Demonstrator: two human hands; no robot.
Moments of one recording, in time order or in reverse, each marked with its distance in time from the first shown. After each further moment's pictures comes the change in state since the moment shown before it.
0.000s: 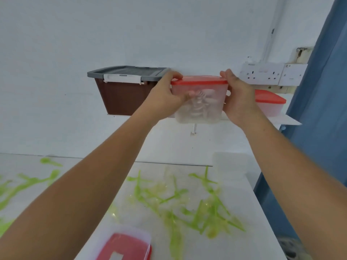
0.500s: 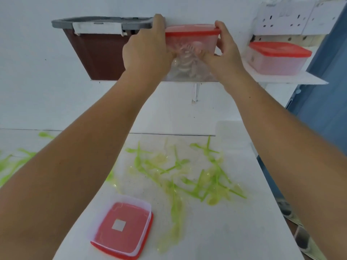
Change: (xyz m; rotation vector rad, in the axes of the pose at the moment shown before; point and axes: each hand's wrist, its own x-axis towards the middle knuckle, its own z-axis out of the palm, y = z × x) left_hand 0.023 -0.020 0.017 1.012 0.306 0.071; right_hand 0.033 0.058 0.009 -0.538 0.009 -0.236
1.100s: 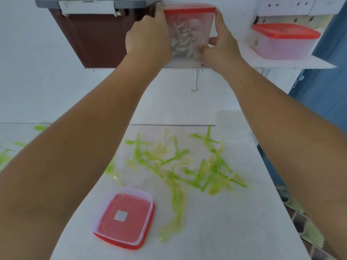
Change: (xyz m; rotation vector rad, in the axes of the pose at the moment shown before) left_hand 0.005 0.004 0.020 0.082 -0.156 0.039; right_hand 0.012 0.023 0.009 -0.321 0.008 0.089
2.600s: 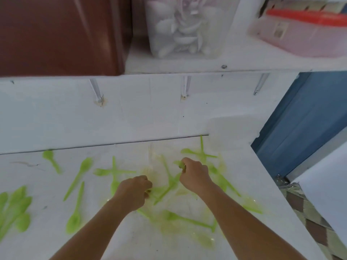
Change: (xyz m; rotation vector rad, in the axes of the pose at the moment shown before) left_hand -0.169 -0.123 0.361 -0.139 -0.846 0.398; right_hand -0.135 0.216 0.199 -0.574 -0.417 0.466
